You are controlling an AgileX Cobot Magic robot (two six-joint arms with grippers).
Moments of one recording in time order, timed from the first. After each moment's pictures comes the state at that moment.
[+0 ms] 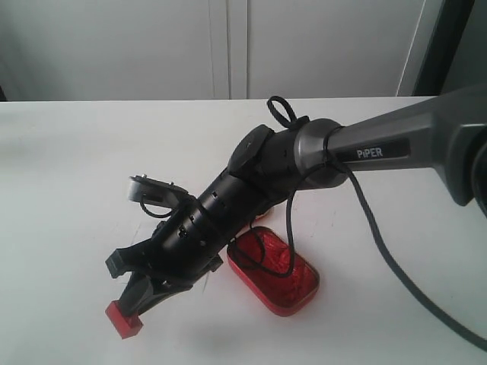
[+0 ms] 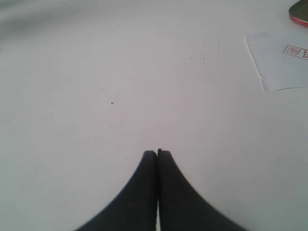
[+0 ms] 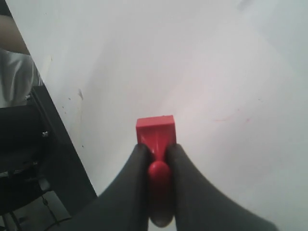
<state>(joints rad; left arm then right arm) -0.05 0.00 0.02 -0.10 0.52 0.24 0.72 2.10 -1.34 1.08 0.94 -0.69</state>
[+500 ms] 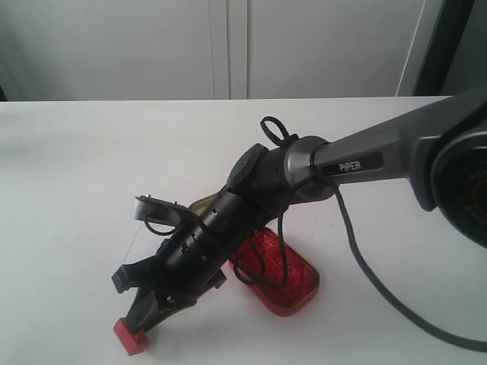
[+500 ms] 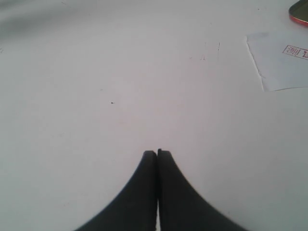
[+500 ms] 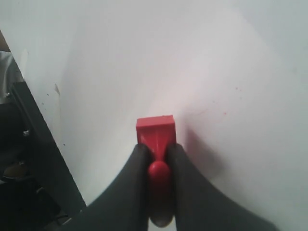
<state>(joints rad) -0.05 0.00 0.02 -0.10 0.52 0.24 0.72 2.17 -1.34 1.09 0.94 -0.69</state>
